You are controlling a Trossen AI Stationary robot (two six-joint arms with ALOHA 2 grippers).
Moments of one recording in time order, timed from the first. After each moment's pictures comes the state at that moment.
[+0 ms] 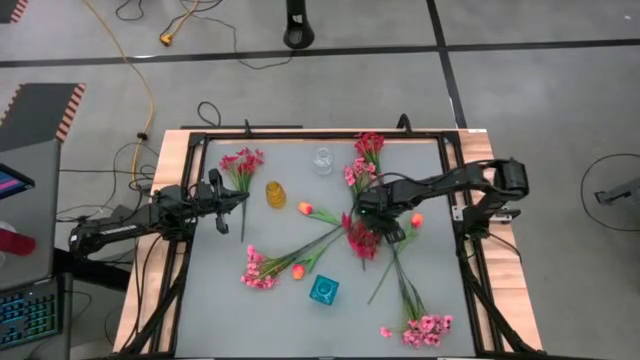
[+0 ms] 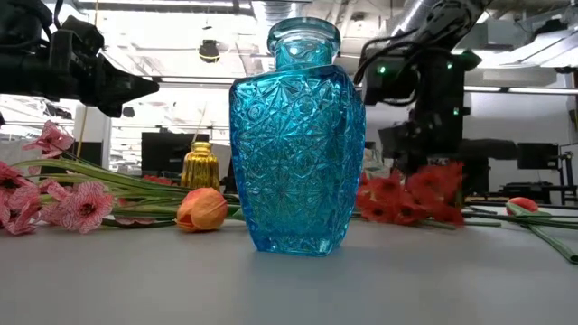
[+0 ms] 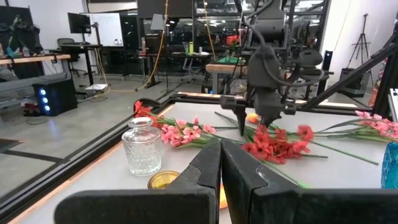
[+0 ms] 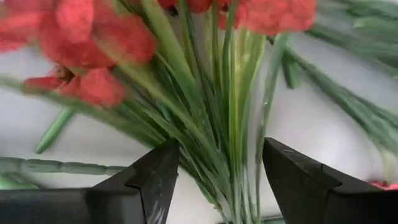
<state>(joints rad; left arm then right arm) 0.25 0.00 0.01 0.03 -0.01 -0.01 -0.09 1.68 0.93 -0.75 0.10 -0.40</state>
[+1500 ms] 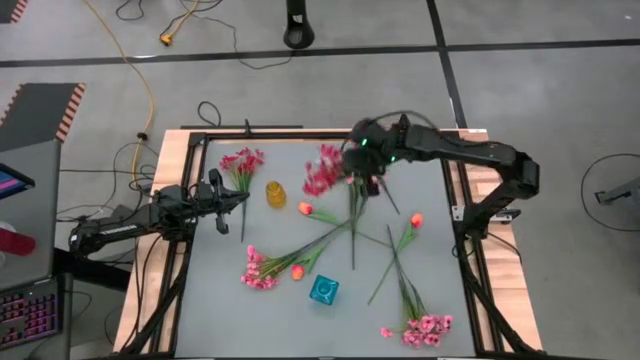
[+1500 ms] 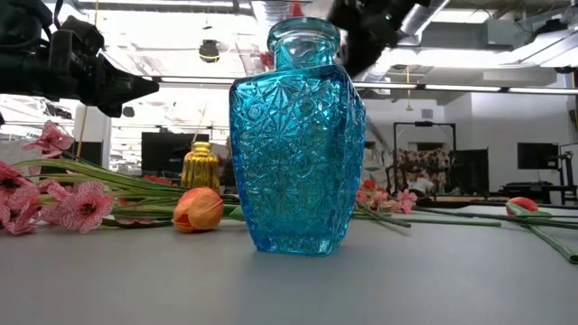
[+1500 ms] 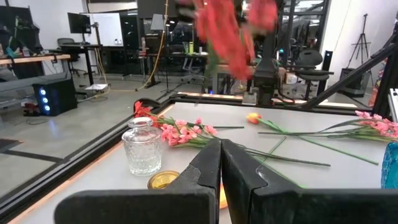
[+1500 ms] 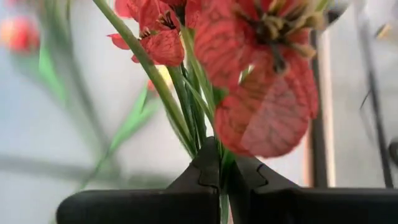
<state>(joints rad) 0.25 0.00 0.01 0.03 -0.01 -0.01 -0.33 1.55 1.45 -0.73 -0.09 -0.48</state>
